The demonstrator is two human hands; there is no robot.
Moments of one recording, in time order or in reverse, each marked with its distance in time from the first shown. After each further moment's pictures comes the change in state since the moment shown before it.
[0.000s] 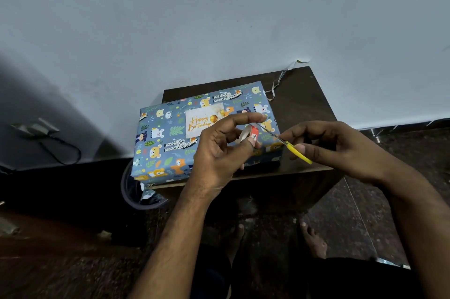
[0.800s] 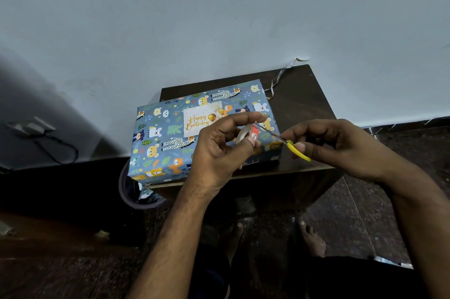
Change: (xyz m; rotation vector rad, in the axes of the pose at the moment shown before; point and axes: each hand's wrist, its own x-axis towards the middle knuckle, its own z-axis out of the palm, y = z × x) left_hand 0.001 -0.002 0.001 -0.033 0.001 -0.011; right_hand 0.001 0.003 -0.002 -0.016 0.025 -0.015
